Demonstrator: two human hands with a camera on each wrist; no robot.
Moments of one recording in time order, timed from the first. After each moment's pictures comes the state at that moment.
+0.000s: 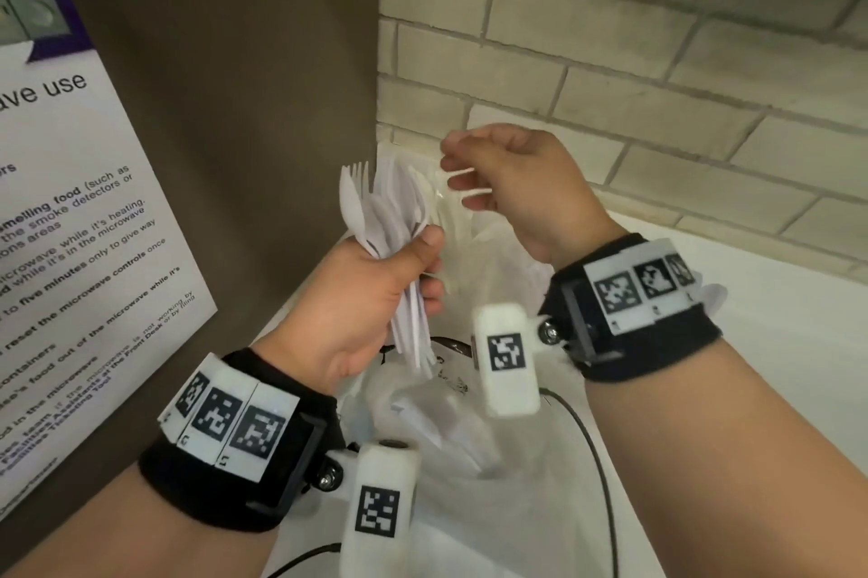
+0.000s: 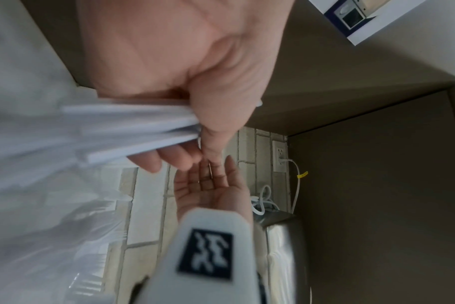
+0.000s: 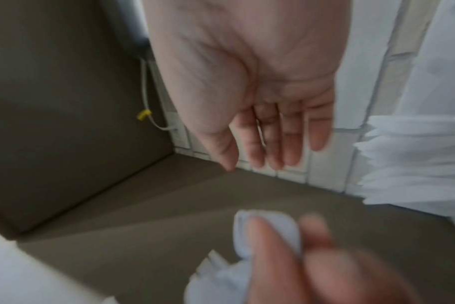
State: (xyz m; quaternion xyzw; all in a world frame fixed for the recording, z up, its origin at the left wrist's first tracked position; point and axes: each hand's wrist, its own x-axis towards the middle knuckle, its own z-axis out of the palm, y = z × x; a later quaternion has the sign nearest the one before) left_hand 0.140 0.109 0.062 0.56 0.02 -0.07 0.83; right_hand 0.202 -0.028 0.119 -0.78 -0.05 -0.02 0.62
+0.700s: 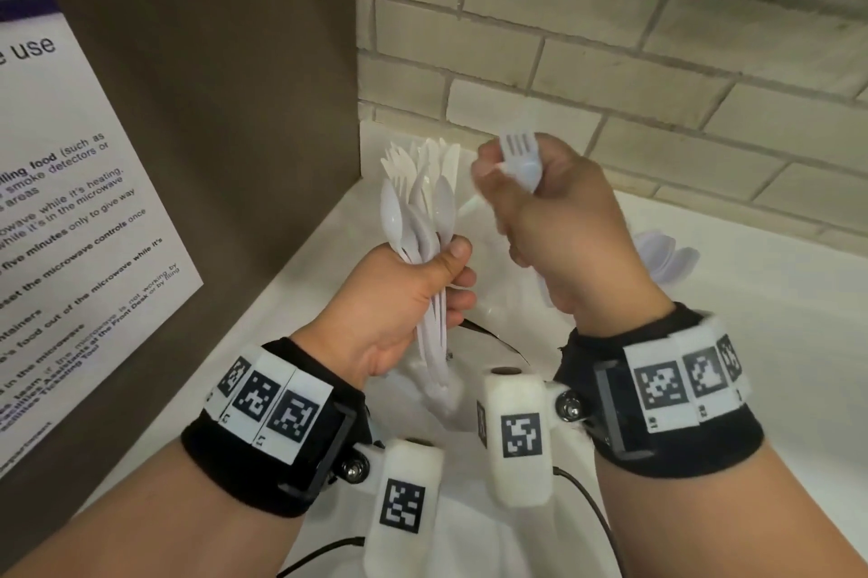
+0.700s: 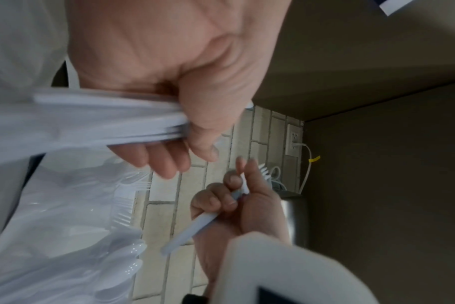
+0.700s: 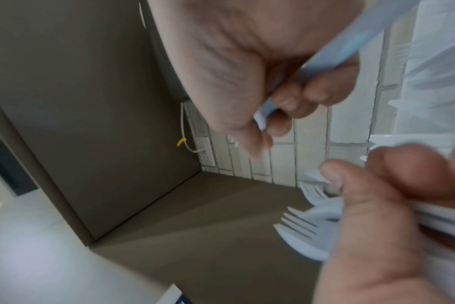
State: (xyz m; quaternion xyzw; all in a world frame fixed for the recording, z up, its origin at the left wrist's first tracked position) left_hand 0.122 0.078 0.049 0.58 0.02 -0.15 0.80; right_hand 0.131 -0.052 0.111 -0.80 -0.01 -0.11 0.58
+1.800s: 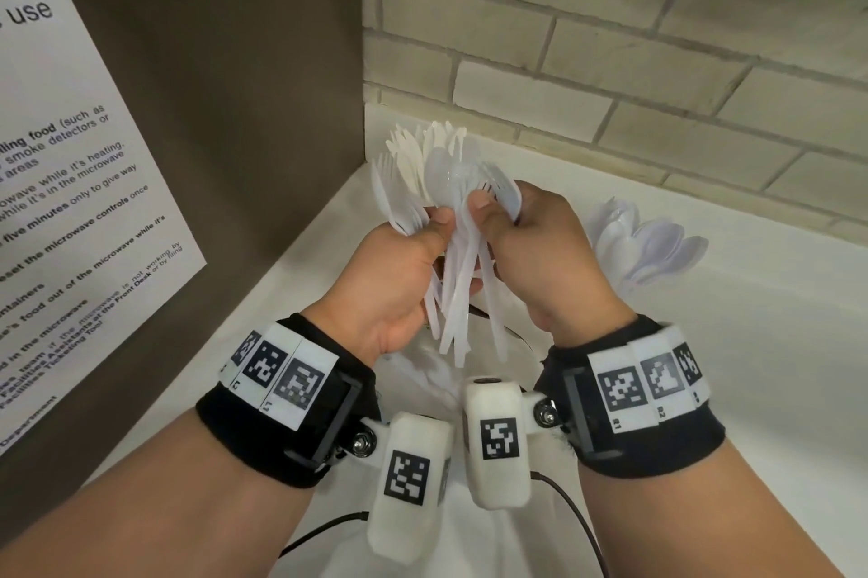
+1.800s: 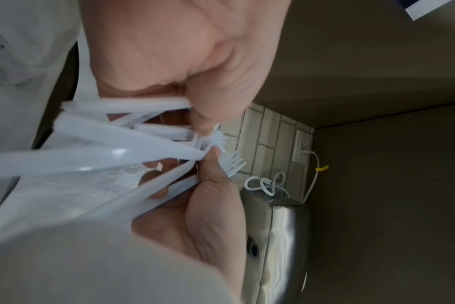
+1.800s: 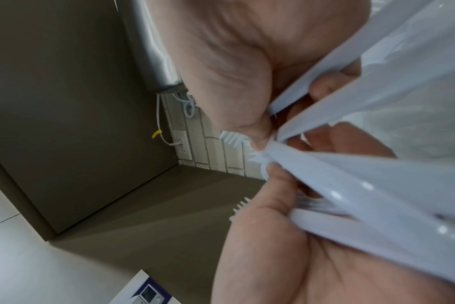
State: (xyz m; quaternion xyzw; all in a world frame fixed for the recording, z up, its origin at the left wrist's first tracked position) left_hand 0.130 0.077 0.043 0.51 0.03 -0.15 0.84; right_hand 0.131 -0.047 0.074 -0.84 0.00 -0.05 0.54
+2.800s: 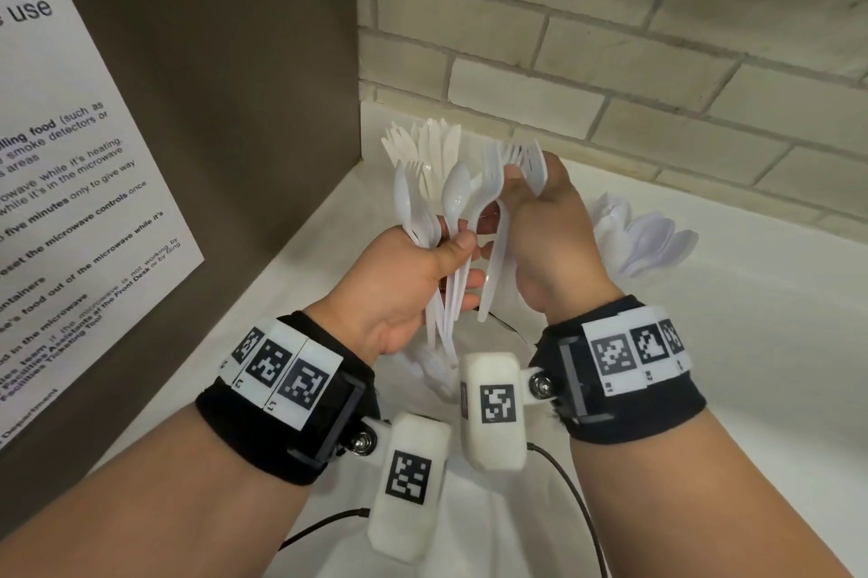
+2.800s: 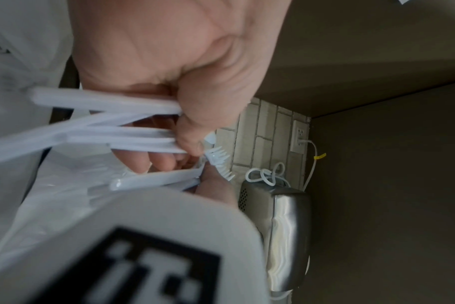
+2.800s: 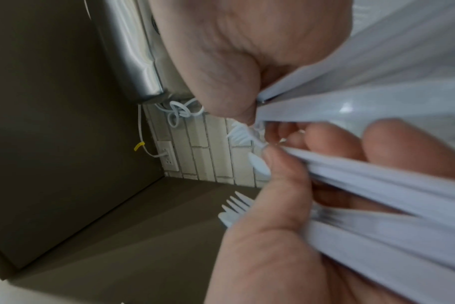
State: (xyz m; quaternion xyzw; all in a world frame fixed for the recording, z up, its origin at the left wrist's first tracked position) left_hand 0.120 0.071 0.046 0.57 0.04 -0.17 0.81; right_hand 0.139 -0.050 0.074 -0.72 0.07 -0.08 0.68
